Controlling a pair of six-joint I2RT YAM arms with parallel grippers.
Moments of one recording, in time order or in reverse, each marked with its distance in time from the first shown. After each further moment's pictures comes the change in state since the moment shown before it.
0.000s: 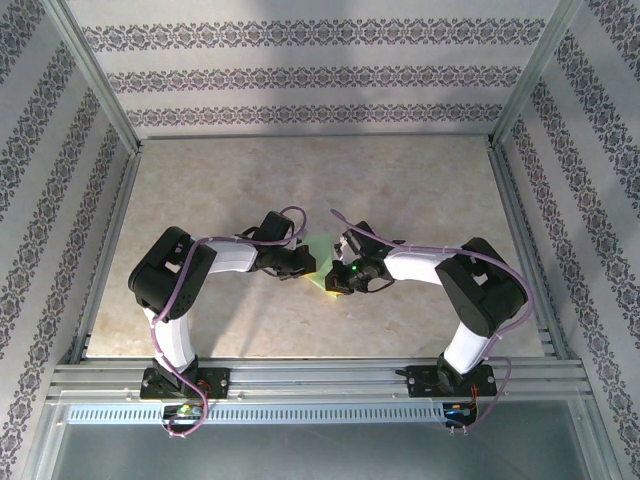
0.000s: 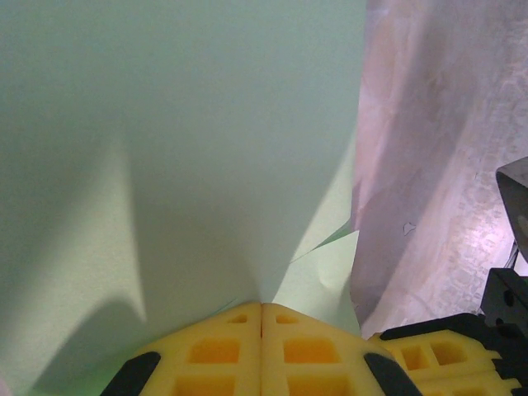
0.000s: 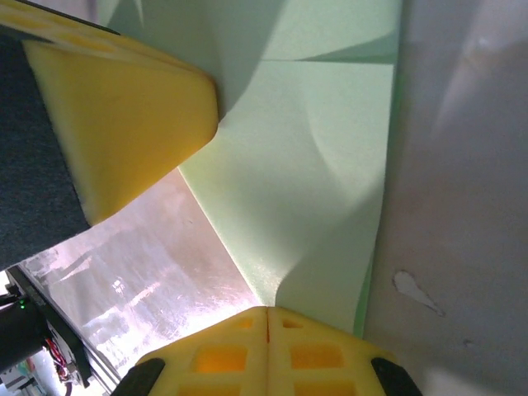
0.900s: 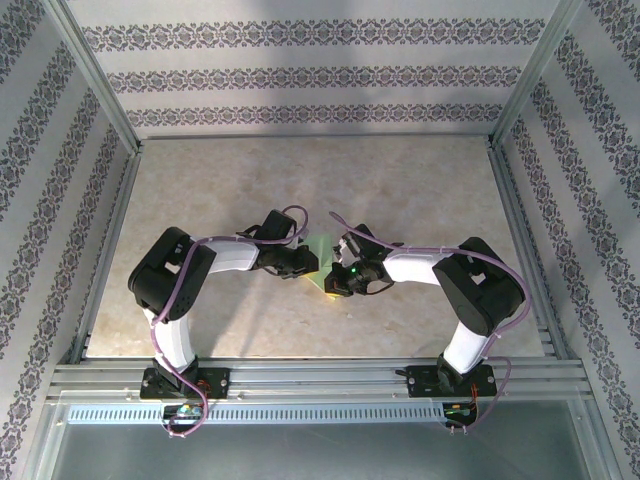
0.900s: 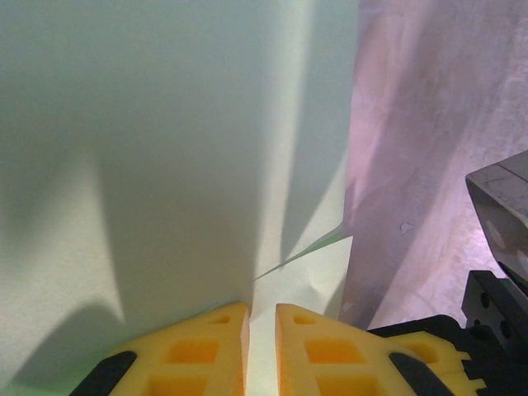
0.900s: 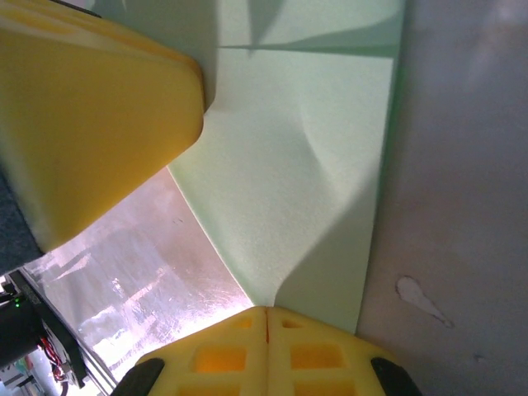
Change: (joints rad) left arm -0.008 -0.016 0.027 -0.056 -0.029 0.014; right arm 0.009 0.013 -0.022 0.039 -0.002 0.004
